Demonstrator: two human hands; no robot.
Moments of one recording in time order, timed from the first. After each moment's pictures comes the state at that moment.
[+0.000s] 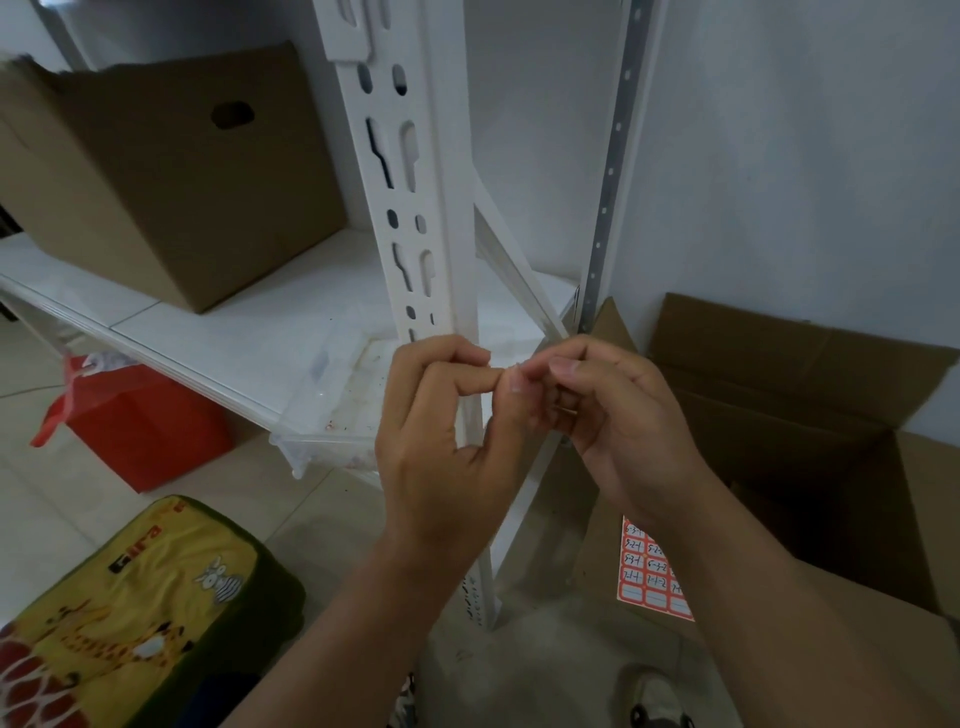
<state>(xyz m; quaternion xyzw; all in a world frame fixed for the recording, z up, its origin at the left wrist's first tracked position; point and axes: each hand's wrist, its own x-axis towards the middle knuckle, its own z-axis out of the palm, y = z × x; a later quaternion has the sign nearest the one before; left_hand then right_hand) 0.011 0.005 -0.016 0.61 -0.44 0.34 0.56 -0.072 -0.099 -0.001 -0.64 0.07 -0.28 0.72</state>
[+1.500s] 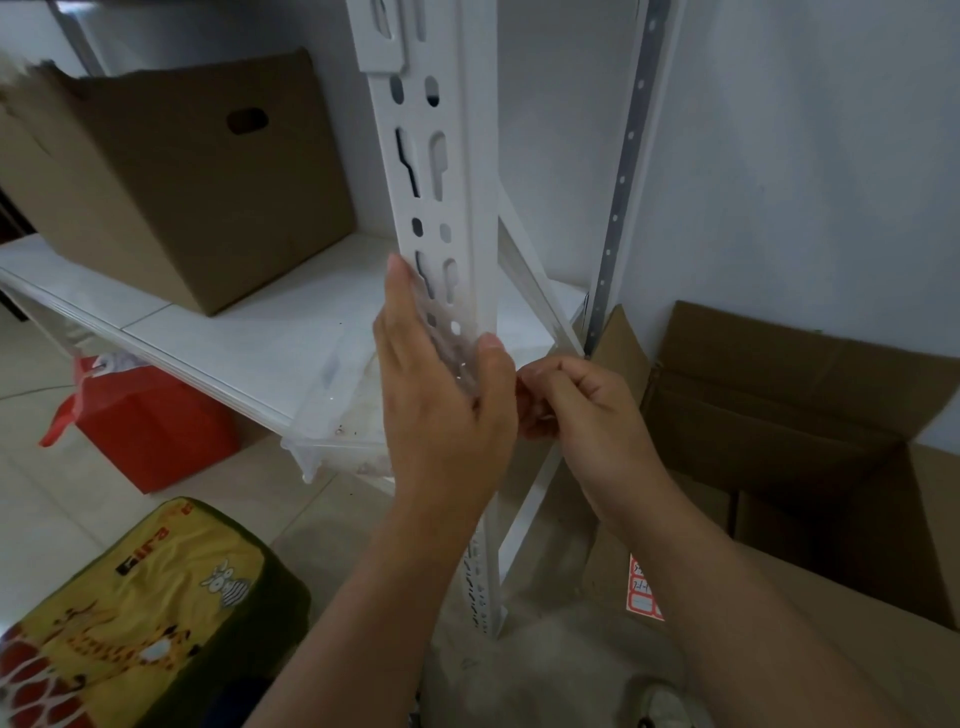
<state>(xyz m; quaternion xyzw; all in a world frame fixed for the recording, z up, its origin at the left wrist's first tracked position) 0.027 -0.008 -0.006 0.72 -0.33 0.21 0.57 -0.045 -0.087 -0.008 -0.70 0.21 -0.27 0.63</state>
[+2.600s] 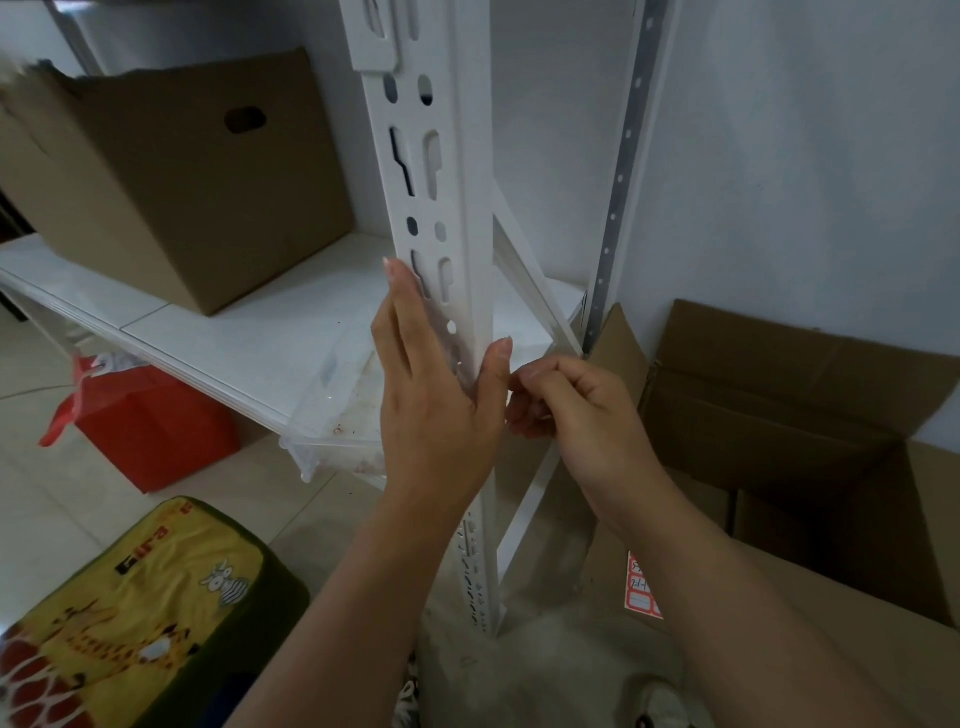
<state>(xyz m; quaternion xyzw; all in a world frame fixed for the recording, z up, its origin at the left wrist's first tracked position) 0.042 -0.009 -0.016 0.75 -0.35 0.26 0.49 -0.045 -0.089 -0.011 -0.71 0.21 -0.28 0.62</state>
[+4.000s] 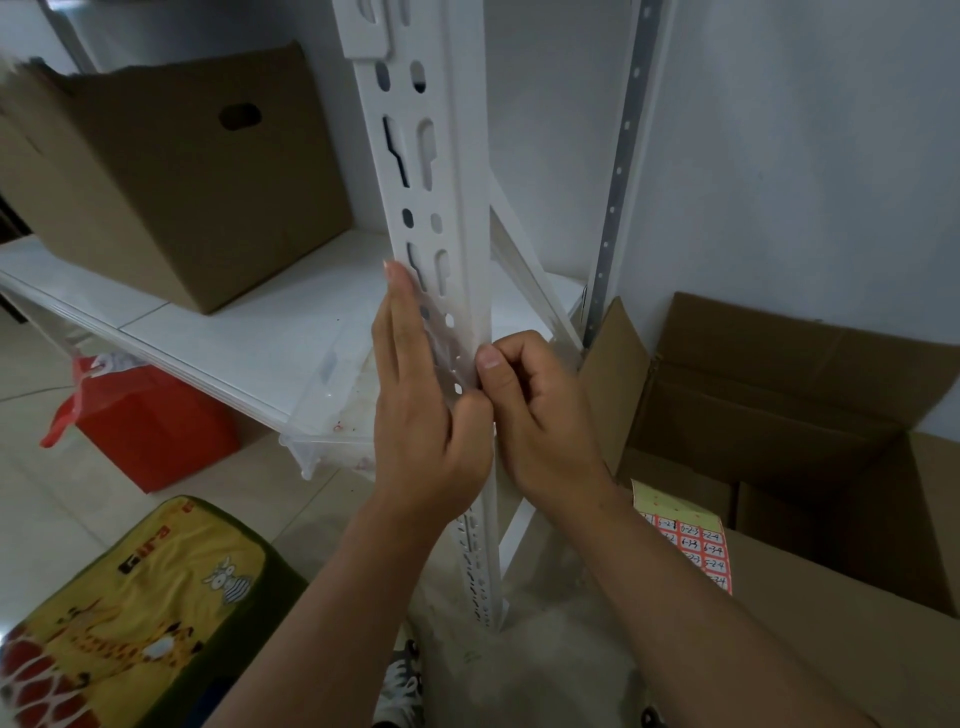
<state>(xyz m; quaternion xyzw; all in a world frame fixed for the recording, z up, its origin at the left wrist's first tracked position) 0.034 0.008 -0.011 0.69 -0.43 0.16 0.56 -0.023 -0.067 -0.021 -0.76 0.12 -0.39 0.50</state>
